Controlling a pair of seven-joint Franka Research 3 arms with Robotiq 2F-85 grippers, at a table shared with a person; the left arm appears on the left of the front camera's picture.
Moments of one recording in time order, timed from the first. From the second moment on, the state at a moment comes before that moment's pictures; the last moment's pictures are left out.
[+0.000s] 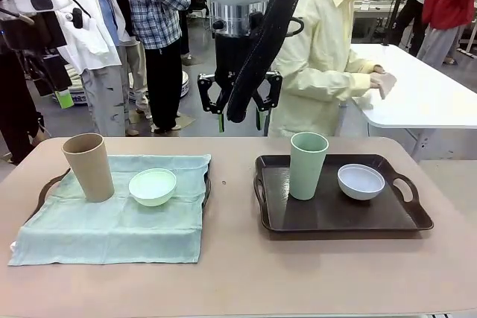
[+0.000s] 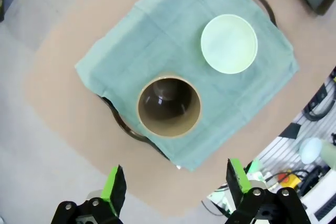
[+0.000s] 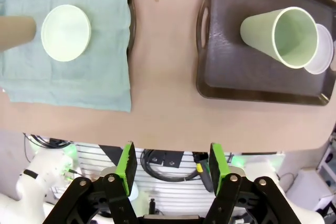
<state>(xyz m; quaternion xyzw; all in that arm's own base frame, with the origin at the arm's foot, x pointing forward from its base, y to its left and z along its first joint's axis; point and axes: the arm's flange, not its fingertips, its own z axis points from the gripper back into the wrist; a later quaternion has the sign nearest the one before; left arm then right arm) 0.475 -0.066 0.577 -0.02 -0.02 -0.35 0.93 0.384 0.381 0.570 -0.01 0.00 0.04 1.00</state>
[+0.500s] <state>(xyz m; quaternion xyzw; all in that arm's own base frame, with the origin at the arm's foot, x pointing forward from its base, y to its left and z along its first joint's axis) 0.473 -0.067 0.575 -0.02 -0.02 -0.36 0.93 0.385 0.382 0.566 -0.02 0.00 0.04 1.00</state>
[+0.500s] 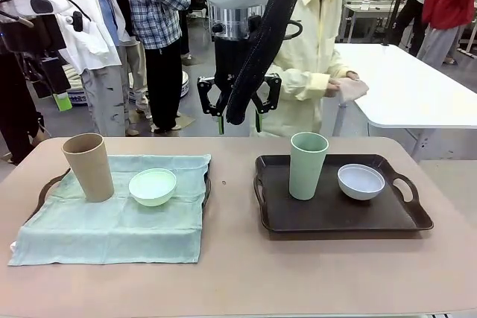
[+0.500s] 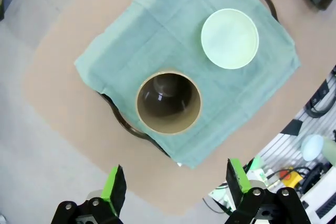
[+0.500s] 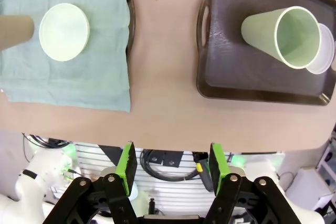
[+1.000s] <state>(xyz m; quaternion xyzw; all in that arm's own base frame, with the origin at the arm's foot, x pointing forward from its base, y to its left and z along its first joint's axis) 0.472 -0.067 0.575 -0.02 -0.02 -0.36 0.93 0.385 0.382 0.566 -0.02 0.00 0.04 1.00</state>
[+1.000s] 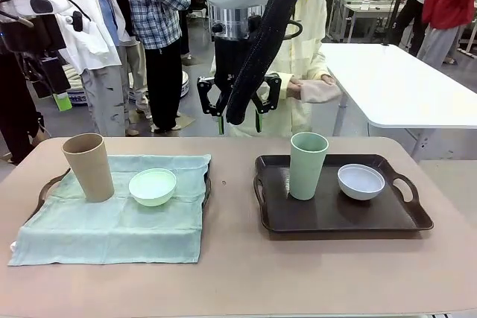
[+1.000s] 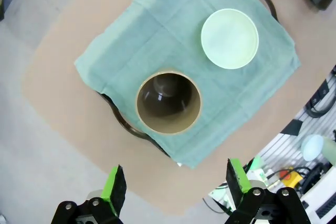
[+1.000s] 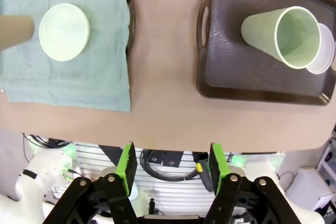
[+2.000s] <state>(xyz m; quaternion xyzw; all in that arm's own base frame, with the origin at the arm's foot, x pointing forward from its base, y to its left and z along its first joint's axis) 0.454 -0.099 0.559 -0.09 -0.01 -0.31 0.95 0.417 0.301 0.588 0.06 -0.01 0.04 1.00</state>
